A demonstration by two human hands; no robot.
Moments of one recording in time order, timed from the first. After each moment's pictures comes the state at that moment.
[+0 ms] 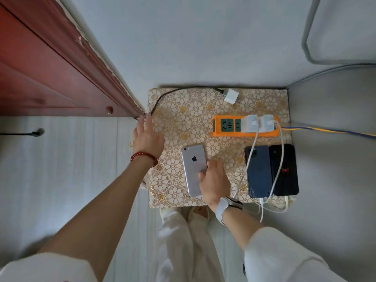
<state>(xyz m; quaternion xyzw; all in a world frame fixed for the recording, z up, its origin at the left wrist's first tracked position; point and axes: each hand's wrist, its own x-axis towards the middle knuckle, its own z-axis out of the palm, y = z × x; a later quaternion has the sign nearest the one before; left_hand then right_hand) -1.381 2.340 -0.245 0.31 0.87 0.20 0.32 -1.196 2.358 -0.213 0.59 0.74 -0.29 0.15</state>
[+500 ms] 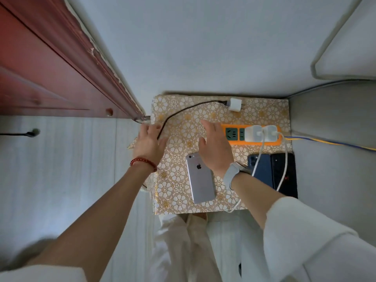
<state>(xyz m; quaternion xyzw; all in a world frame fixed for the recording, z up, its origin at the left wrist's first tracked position) -1.399 2.340 -0.237 0.37 0.86 0.21 0.29 -1.258 2.432 -0.187 0.49 0.82 -0.31 0.02</state>
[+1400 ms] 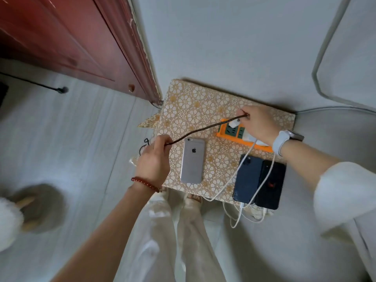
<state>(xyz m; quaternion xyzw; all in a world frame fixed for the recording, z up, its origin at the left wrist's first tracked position) -1.299 2.280 -0.151 0.32 0.87 0.32 0.18 -1.202 2.542 -0.152 0.35 0.88 -0.28 0.12</state>
